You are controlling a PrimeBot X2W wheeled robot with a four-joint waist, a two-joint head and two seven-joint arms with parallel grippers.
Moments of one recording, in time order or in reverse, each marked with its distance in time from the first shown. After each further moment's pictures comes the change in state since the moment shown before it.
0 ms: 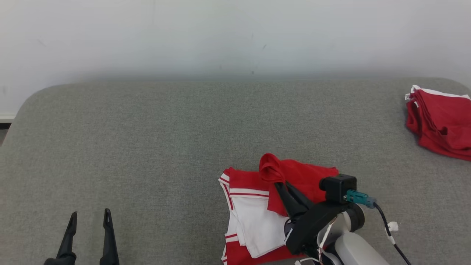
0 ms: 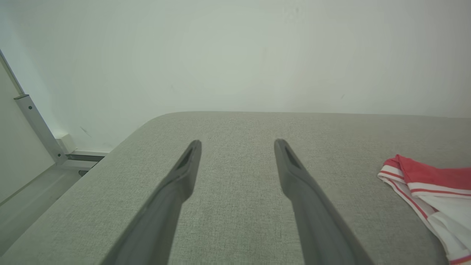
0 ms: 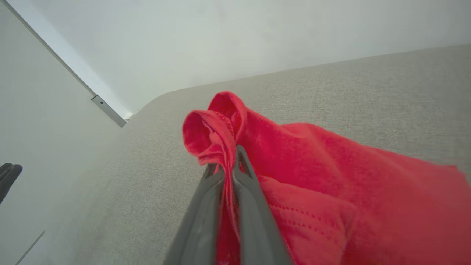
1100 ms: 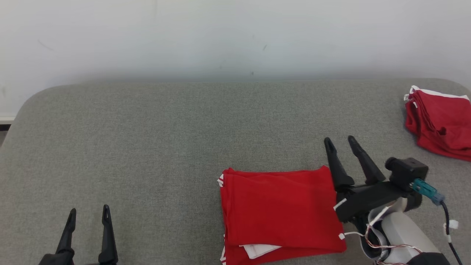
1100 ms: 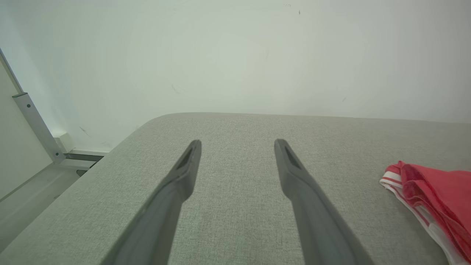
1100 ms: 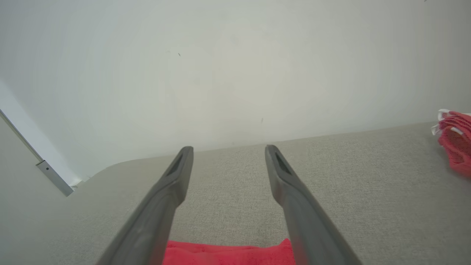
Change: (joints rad) left arm -0.030 -0.003 0.011 0.031 -0.009 -0.011 0.000; right arm -0.062 -0.101 -0.119 0.034 0.003 0.000 -0.227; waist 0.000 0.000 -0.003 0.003
